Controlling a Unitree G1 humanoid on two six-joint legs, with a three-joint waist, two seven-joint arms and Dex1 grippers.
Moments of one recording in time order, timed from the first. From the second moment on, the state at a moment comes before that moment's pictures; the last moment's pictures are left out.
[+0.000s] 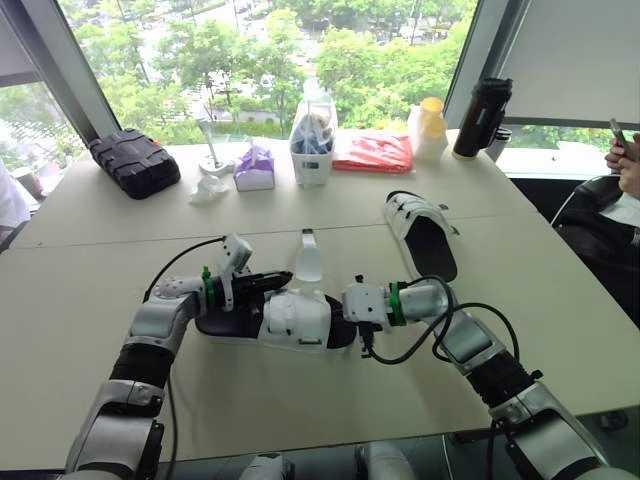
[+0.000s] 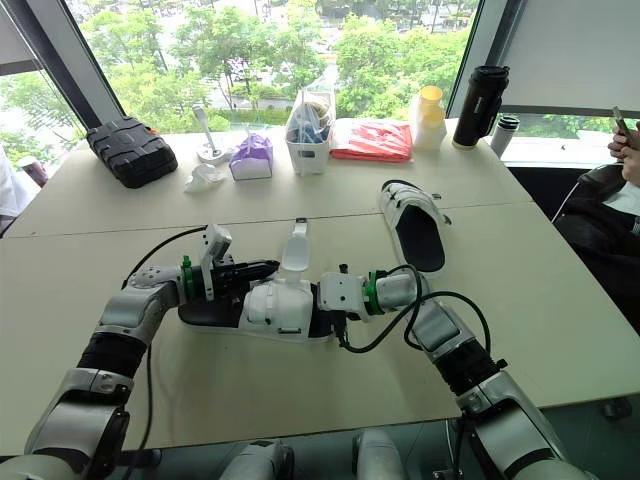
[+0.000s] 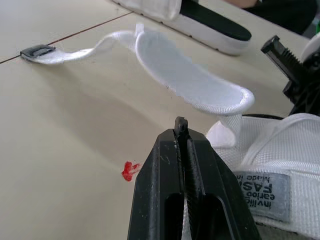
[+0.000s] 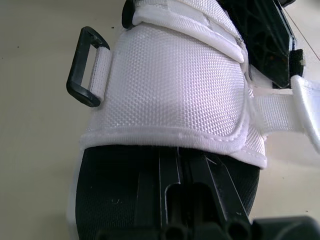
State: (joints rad) left arm -0.56 0.47 -0.06 0.39 -0.33 0.33 -1.09; right arm -0.56 -0.46 0.41 0.18 -0.06 -0.10 1.10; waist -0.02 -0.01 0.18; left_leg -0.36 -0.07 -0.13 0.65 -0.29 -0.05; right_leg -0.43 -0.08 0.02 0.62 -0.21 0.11
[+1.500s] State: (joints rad) left arm -0.51 0.49 -0.01 0.30 -0.36 0.58 -0.95; right arm -0.57 -0.46 0.41 0.22 -0.06 -0.12 1.10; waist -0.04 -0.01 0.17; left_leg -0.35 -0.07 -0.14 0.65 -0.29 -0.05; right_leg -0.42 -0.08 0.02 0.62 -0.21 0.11
